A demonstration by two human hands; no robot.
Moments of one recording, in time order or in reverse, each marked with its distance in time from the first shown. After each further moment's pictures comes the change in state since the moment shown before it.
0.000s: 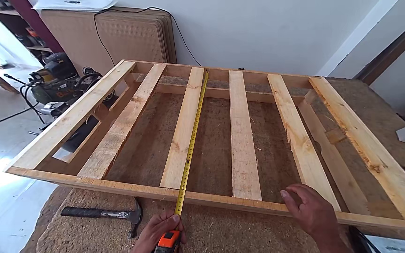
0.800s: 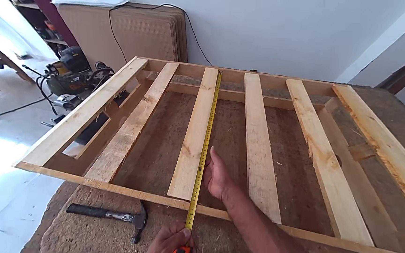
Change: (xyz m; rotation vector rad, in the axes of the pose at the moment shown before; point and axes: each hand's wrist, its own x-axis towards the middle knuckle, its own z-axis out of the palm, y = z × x) left_hand 0.002 0.004 0.006 0.001 0.067 -0.036; right_hand 0.142 -0.260 0.117 1.707 -0.902 1.046
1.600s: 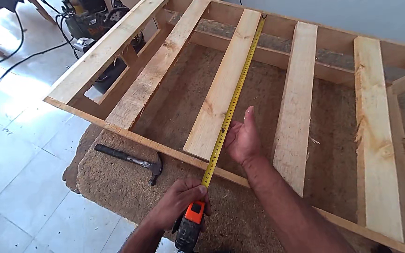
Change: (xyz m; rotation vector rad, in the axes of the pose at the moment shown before) left_hand -0.004 0.014 0.006 -0.016 -0.077 0.024; right_hand -0.003 -0.002 -0.005 -0.001 -0.154 -0.168
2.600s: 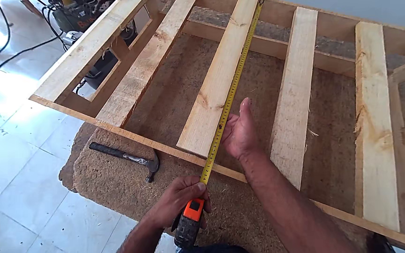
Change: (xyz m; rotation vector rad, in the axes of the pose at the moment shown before) left_hand 0.005 -0.009 0.002 -0.052 -0.023 0.003; right_hand 0.000 -0.003 0.001 0.029 -0.035 -0.015
